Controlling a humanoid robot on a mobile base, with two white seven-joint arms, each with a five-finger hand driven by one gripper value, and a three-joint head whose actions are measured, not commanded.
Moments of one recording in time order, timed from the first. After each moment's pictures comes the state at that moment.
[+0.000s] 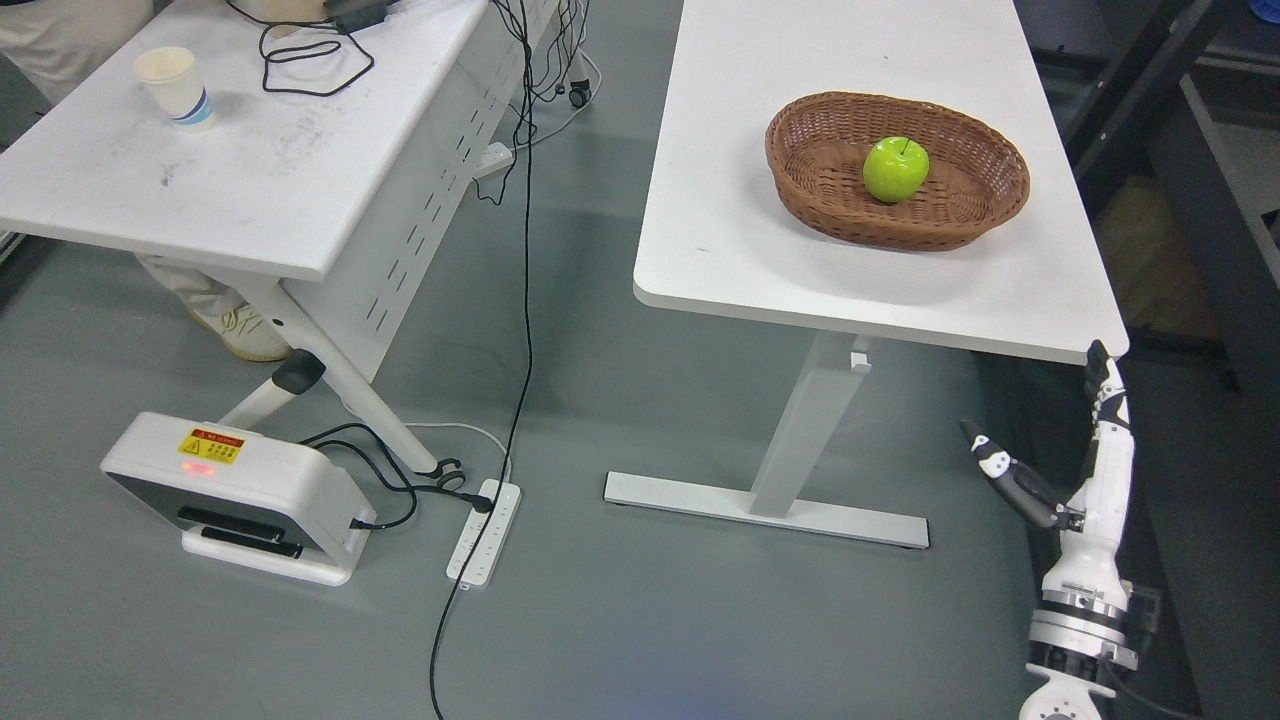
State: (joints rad) left arm 0.00 0.00 0.10 -0.04 -0.07 -0.01 -0.18; right arm 0.21 -0.04 -0.16 -1.72 0.36 -0.29 -0.25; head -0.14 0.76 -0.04
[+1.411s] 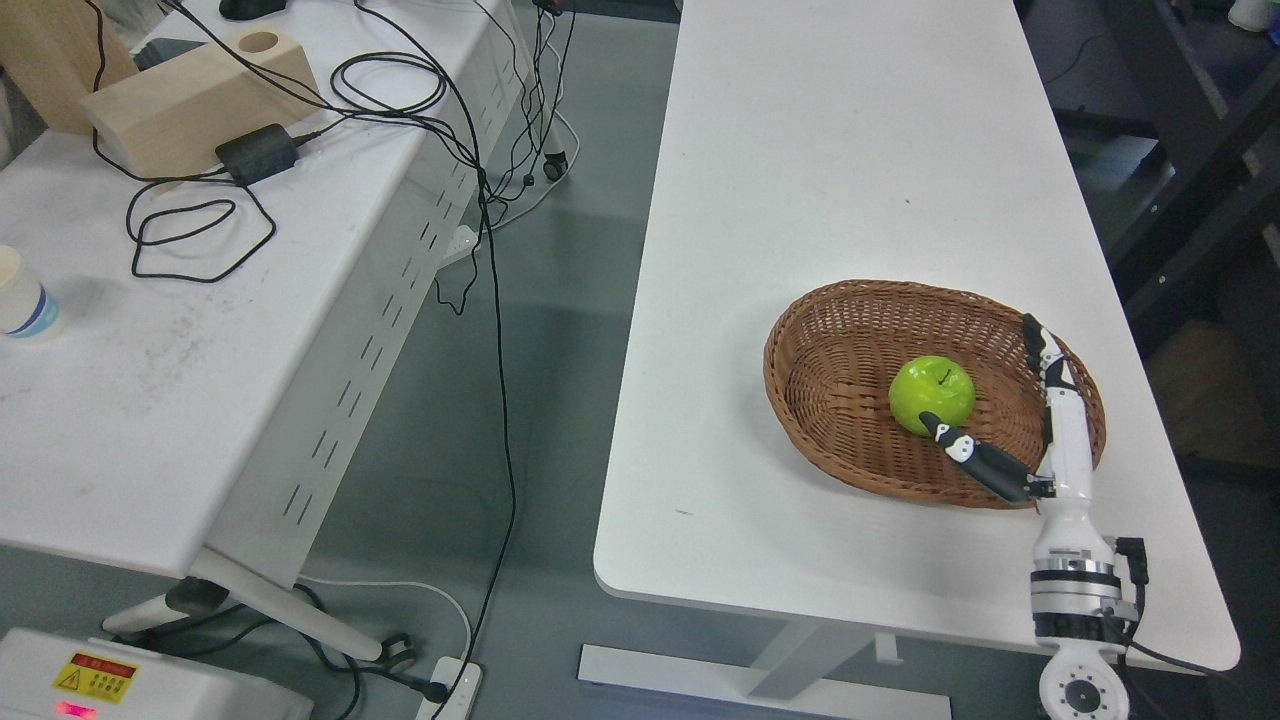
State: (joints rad) left arm 0.00 0.00 0.10 -0.04 -0.07 -0.01 -0.18; right arm 0.14 -0.10 -0.16 -1.72 0.36 -0.23 -0.02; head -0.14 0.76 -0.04
